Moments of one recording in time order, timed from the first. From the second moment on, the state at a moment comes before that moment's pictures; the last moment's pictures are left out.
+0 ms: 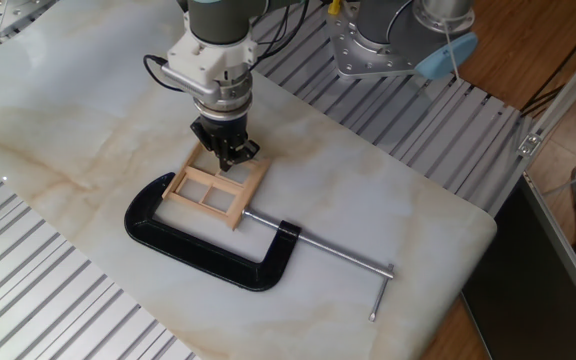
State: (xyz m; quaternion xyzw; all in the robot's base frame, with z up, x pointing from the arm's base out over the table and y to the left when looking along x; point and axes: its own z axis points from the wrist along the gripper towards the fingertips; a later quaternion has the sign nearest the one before) arm 0.483 -0.029 0.013 -0.07 1.00 0.00 0.06
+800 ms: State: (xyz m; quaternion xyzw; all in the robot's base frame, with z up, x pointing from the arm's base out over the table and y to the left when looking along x) arm 0.483 -0.029 0.010 -0.08 0.99 0.00 0.06
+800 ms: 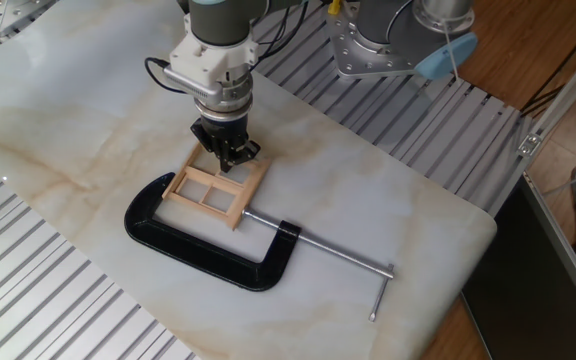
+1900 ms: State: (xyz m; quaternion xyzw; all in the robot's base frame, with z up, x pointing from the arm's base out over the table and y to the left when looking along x) arm 0.482 -0.032 0.009 -0.10 0.99 0.00 0.06
